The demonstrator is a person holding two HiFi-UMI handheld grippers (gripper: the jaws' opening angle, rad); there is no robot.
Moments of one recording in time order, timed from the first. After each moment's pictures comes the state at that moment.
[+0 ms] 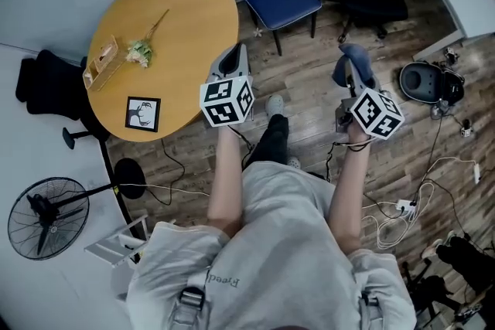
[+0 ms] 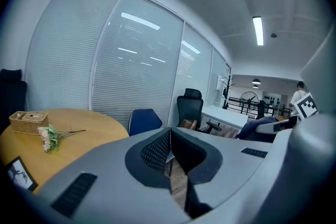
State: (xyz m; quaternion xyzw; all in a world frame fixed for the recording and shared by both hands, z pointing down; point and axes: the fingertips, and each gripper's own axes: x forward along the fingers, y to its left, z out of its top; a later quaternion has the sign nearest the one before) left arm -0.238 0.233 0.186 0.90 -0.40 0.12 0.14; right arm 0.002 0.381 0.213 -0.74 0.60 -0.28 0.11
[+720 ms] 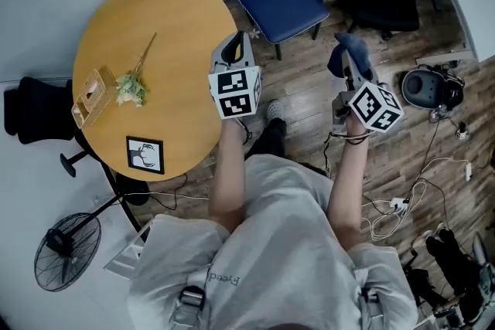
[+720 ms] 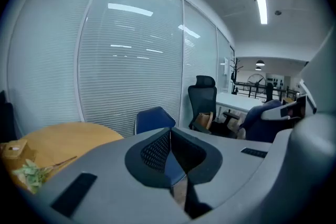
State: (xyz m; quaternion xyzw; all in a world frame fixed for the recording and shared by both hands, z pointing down) left arm -0.165 0.014 0.226 0.89 -0.41 0.20 0.10; right arm 0.053 0.160 0.245 -0.74 0.59 -0.31 0.10
